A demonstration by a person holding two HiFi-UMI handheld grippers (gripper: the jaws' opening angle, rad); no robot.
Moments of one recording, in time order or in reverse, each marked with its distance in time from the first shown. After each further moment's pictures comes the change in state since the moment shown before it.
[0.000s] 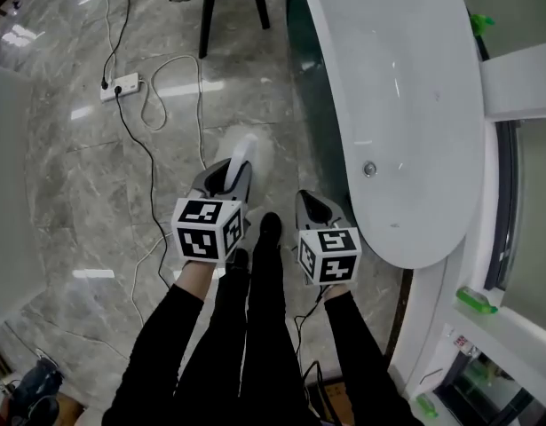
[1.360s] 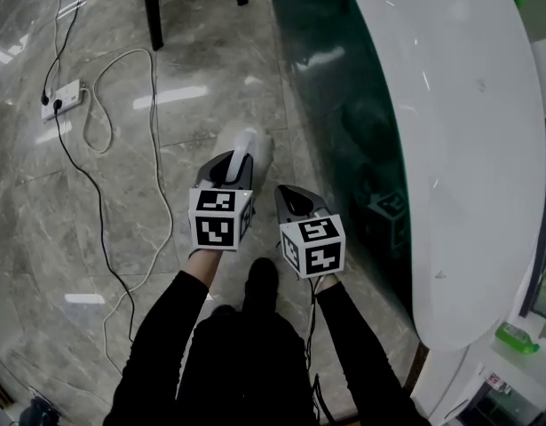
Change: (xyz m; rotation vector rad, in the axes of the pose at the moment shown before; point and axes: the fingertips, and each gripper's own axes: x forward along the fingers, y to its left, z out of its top) left arm 0.277 0.093 -0.175 0.126 0.015 0.028; right arm 0.270 -0.100 -0.125 -0.025 0.017 0.058
